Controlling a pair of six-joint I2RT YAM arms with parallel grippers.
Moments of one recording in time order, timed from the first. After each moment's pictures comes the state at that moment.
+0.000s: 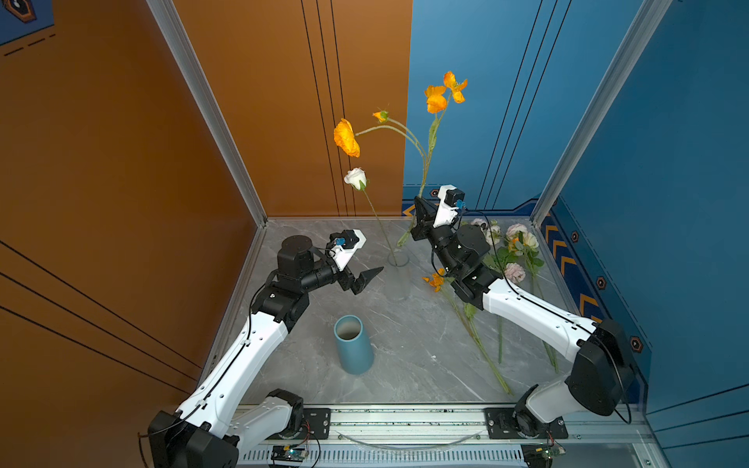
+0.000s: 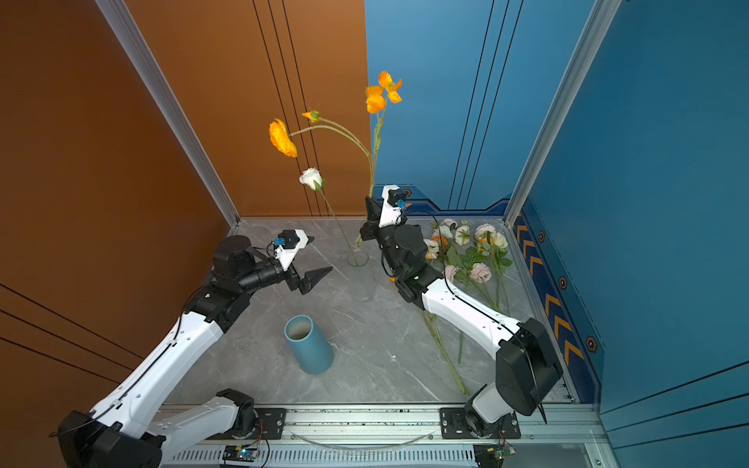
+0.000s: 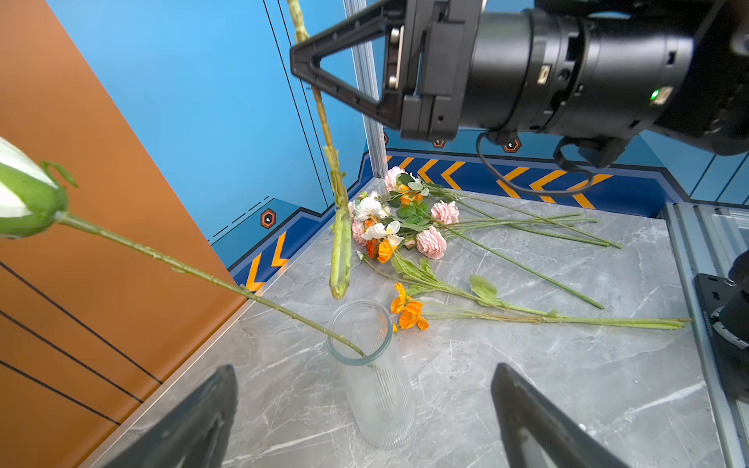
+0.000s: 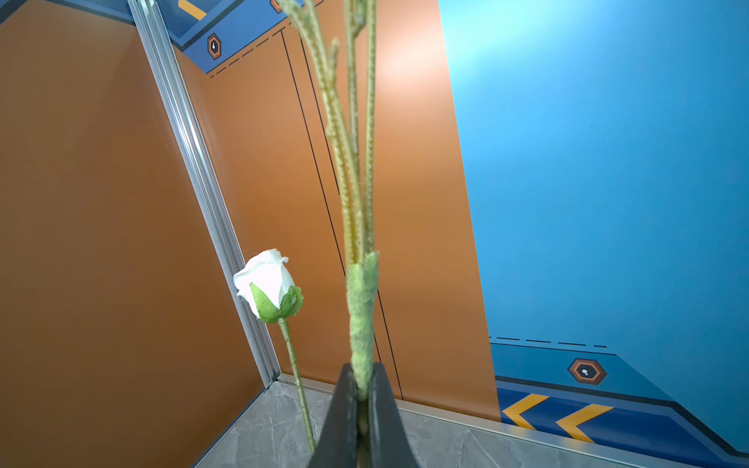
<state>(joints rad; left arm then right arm) -0.32 1.08 1.00 -0.14 0.60 0.31 0.68 1.54 1.22 0.58 0.26 0.19</state>
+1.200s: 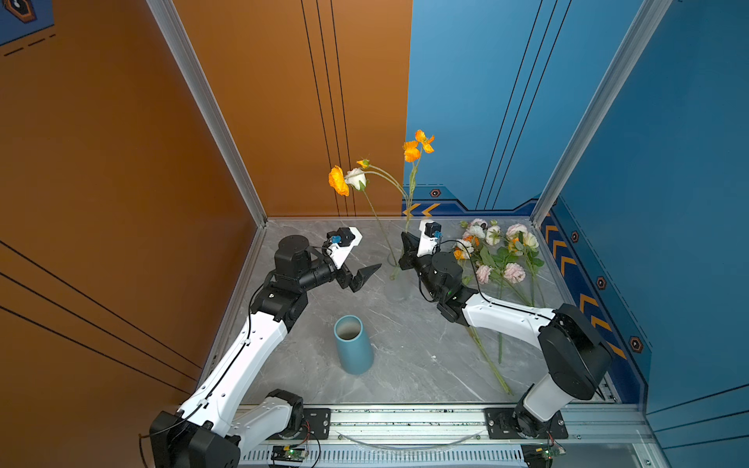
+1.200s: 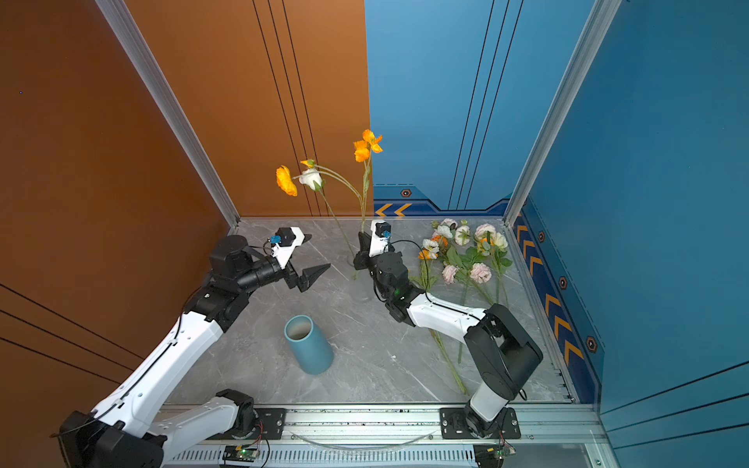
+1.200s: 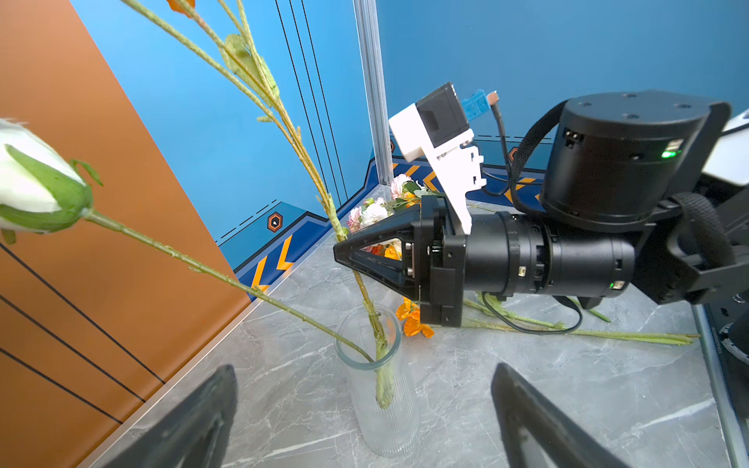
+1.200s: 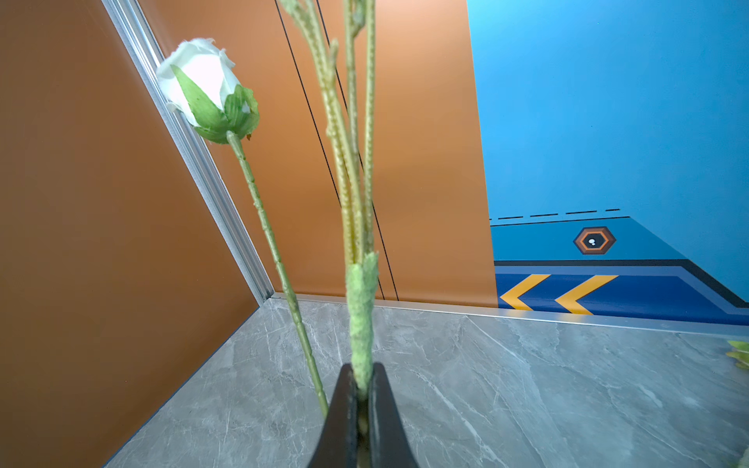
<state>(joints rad) -0.29 1.08 1.00 -0.10 0.62 0.28 0.74 1.65 0.99 0.73 0.32 0.27</state>
